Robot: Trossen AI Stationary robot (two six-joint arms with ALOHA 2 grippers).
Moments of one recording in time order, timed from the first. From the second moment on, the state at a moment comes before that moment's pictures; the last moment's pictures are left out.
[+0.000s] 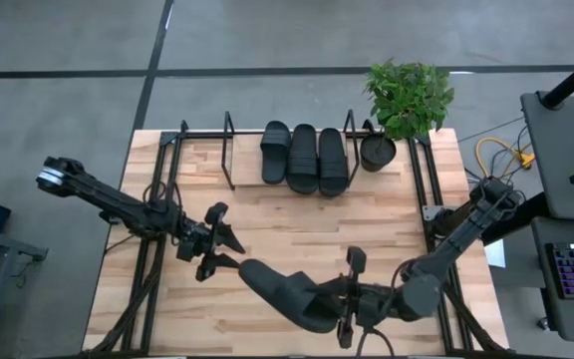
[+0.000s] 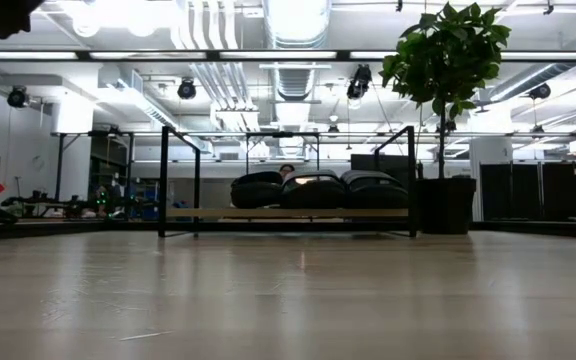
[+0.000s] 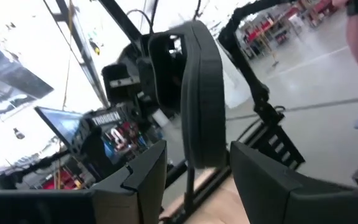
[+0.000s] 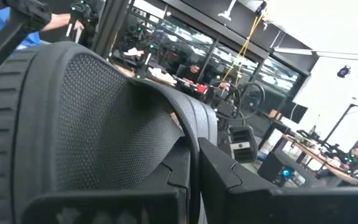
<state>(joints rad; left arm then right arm) -0.33 1.00 0.44 0.82 0.16 0.64 0.76 1.64 1.32 0.47 0.85 -0.54</state>
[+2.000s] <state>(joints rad) -0.34 1.12 0.52 0.88 0.10 0.64 0.68 1.63 1.31 0.42 0.93 -0.65</state>
